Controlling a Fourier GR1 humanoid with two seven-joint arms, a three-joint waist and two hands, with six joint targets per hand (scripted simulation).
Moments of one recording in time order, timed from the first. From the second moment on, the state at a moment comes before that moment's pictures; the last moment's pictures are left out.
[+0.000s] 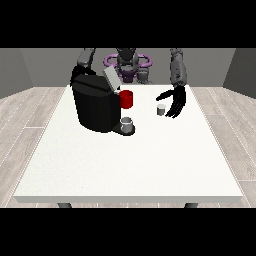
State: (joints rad) left arm -0.55 0.37 0.08 -0.73 -0.36 -0.03 -0.12; right arm -0.21 -0.03 -0.01 -1.46 0.03 -0.16 -0.02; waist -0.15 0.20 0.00
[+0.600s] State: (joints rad) left arm -0.60 0.36 0.04 -0.63 -0.50 0.12 -0.19; right arm -0.21 -0.02 0.00 -1.45 0.04 -0.17 -0.01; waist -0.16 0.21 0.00
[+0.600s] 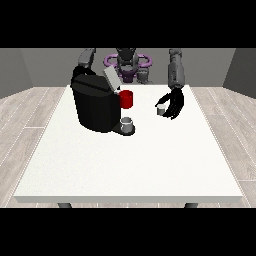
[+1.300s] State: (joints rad) left arm -0.66 0.38 0.02 -0.55 -0.61 0.17 -0.23; right arm -0.21 -0.03 -0.03 -1.44 -0.01 -0.14 -0.03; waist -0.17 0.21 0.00
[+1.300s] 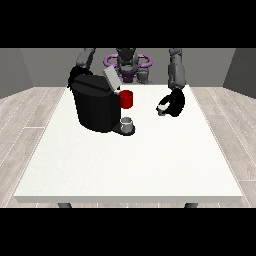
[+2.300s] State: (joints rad) left arm -0.89 0.39 0.02 -0.67 -0.60 -0.08 -0.22; right arm -0.24 -0.03 -0.06 -1.29 -0.04 -0.13 -0.08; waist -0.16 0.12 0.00
